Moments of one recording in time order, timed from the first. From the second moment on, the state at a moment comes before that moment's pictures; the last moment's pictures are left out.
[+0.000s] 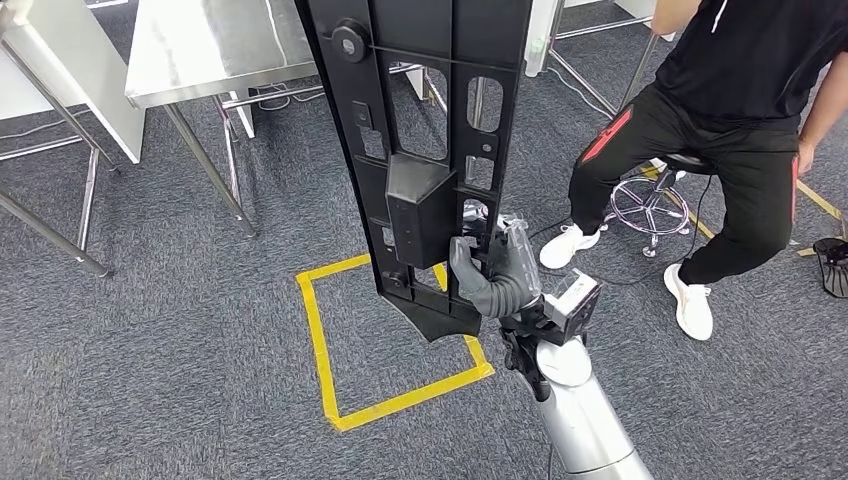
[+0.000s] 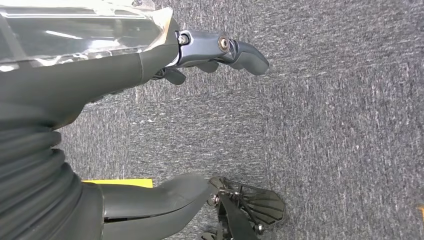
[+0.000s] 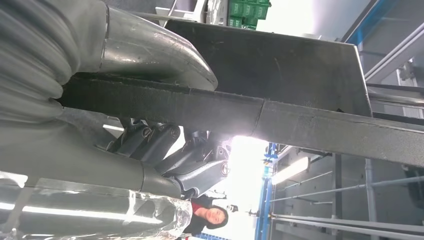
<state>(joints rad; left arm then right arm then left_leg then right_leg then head) -0.05 -0.11 0.76 -0.20 -0.59 0.12 -0.33 -0.27 0.04 0.30 -1.59 -0.10 0.09 -0.58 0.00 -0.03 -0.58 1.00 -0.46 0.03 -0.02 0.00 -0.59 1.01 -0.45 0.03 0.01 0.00</state>
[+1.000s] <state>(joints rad) -0.05 -0.12 0.77 -0.20 -0.60 0.10 -0.33 -0.27 0.05 0.30 -1.60 -0.06 0.06 -0.57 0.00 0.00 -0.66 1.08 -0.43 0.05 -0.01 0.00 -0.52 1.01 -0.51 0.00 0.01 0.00</state>
